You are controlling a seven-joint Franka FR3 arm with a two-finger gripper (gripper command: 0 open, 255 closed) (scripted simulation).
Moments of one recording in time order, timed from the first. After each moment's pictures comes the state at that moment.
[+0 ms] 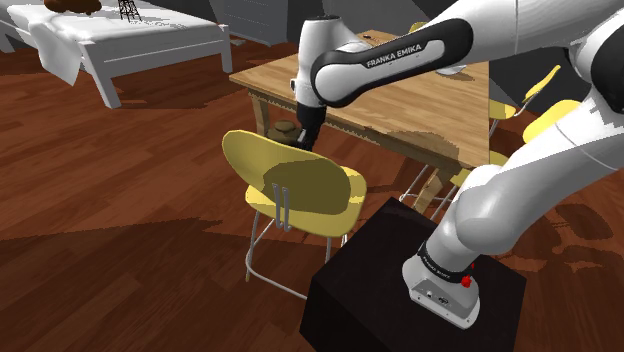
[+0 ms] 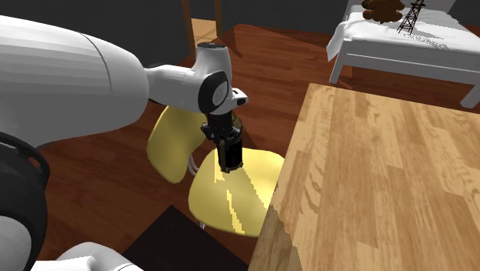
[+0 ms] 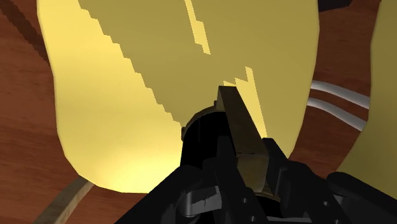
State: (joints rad) arm 0.15 -0.28 0.09 -2.37 0.01 2.10 -0.12
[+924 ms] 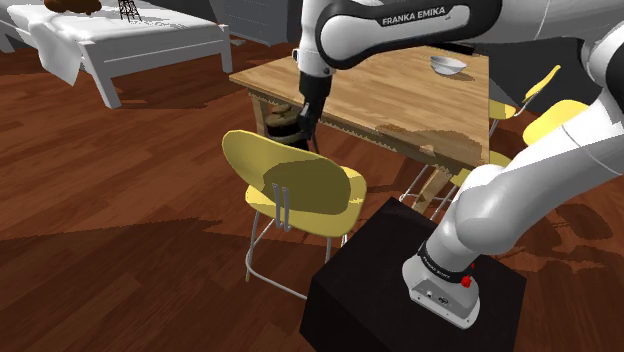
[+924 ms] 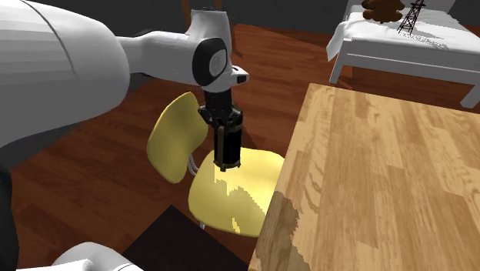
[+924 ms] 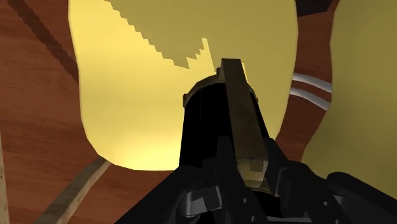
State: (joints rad) arm 0.15 -0.33 0.09 -2.23 0.01 1.91 -0.12
